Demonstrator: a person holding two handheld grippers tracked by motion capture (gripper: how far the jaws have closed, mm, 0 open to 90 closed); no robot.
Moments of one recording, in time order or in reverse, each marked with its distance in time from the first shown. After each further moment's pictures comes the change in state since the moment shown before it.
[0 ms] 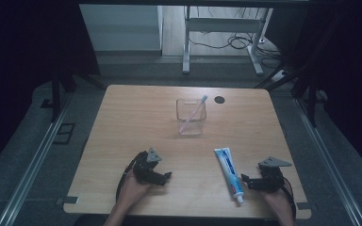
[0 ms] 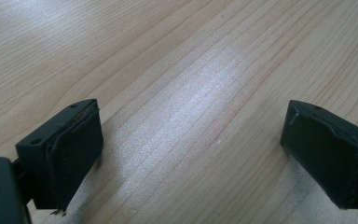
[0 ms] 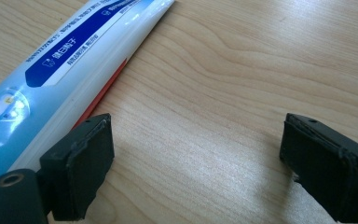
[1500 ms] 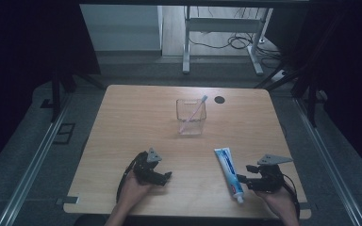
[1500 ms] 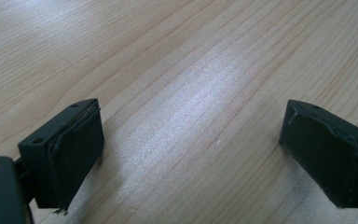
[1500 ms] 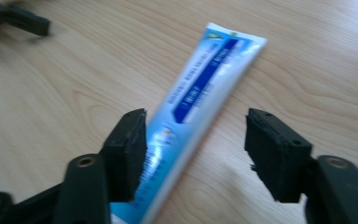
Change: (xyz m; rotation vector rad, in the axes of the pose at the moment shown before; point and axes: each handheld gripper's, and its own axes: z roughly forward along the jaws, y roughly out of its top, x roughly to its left) left arm -0.001 0.000 0.000 -0.002 0.010 -0.008; right arm 0.031 0.036 -0.035 0.008 0.215 -0.031
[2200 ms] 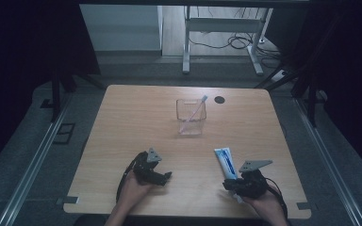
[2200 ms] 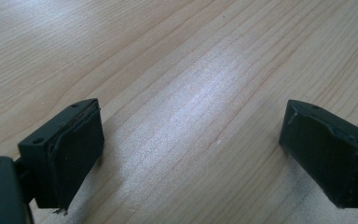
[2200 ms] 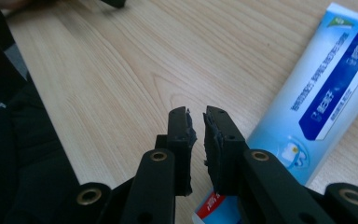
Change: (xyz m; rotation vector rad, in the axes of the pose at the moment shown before) left arm 0.000 0.000 0.000 0.000 0.000 0.000; right arm 0.038 0.003 0.024 0.105 0.176 -0.063
